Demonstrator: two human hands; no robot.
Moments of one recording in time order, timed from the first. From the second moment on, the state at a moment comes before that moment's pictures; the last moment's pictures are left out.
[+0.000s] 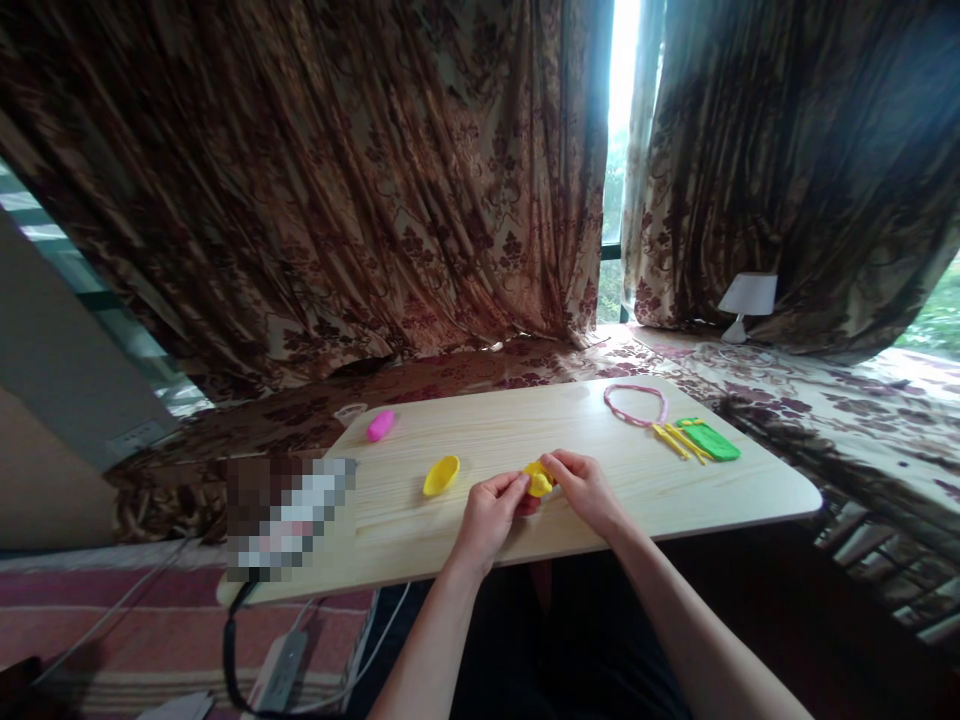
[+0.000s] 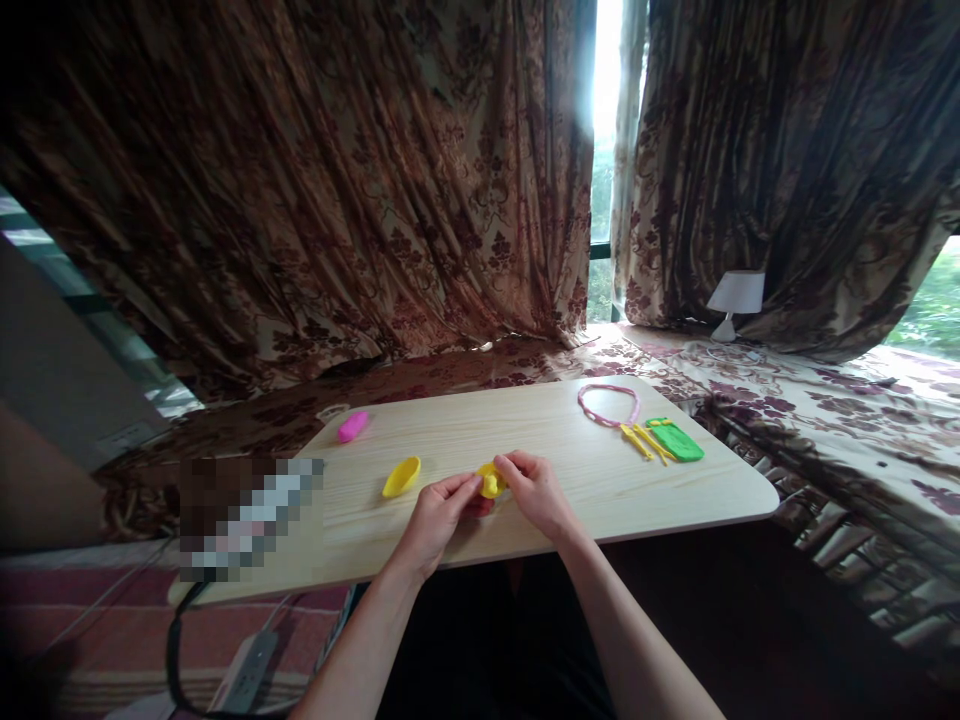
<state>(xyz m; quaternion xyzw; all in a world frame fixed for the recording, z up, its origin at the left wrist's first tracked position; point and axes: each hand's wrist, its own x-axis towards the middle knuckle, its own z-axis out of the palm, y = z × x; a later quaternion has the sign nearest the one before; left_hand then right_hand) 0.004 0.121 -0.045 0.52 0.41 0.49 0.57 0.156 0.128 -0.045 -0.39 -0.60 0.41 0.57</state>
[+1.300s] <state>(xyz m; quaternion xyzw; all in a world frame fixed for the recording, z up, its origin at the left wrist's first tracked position) 0.001 0.119 -0.042 0.47 0.38 0.53 0.60 0.154 0.125 -0.041 -0.40 -0.62 0.37 0.56</state>
